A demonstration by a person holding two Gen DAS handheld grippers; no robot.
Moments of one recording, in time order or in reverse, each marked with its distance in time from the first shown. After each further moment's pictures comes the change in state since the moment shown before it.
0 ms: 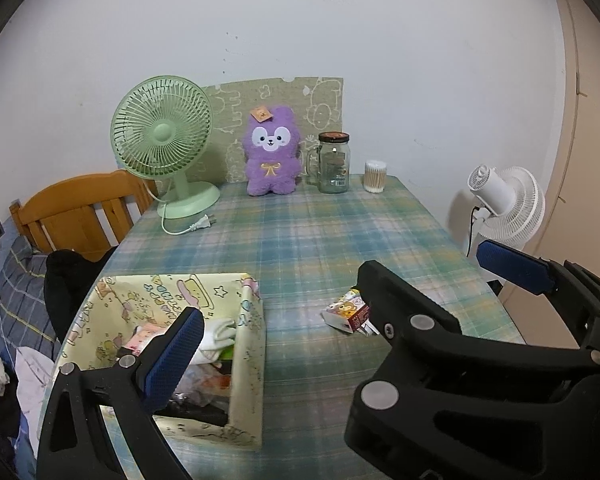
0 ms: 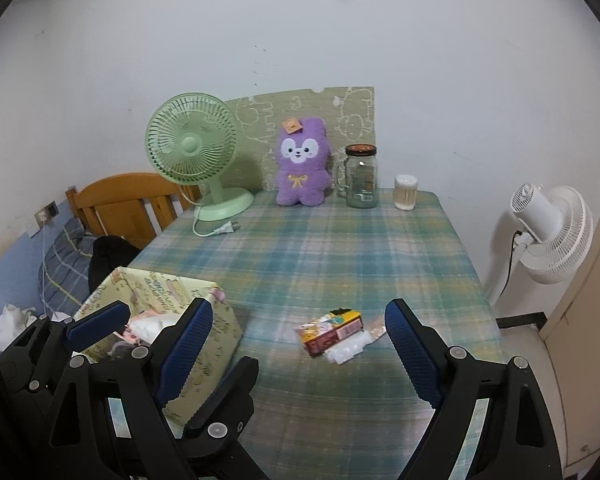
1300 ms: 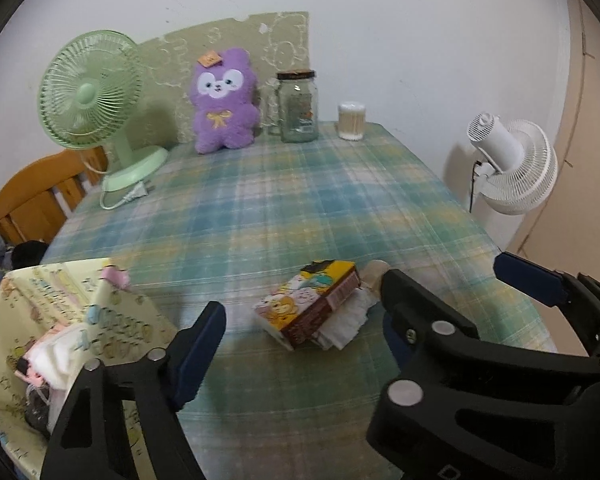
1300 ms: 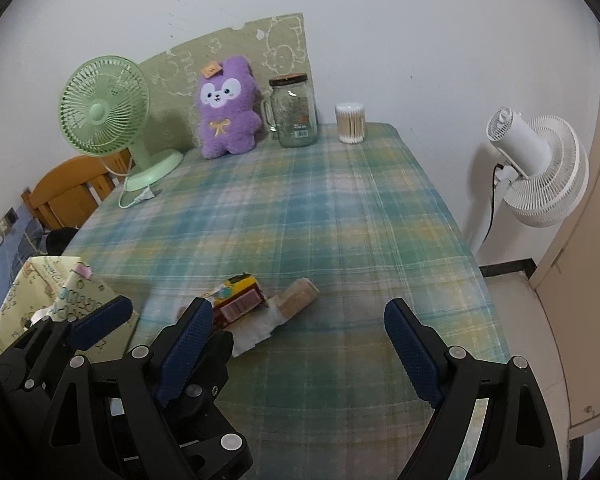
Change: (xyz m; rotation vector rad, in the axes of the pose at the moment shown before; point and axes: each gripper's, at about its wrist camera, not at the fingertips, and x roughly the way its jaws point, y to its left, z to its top) left arm 0.111 -0.060 -0.006 0.048 0.148 -0.035; right arm 0.089 -0.091 -0.030 0.122 0.163 -0.088
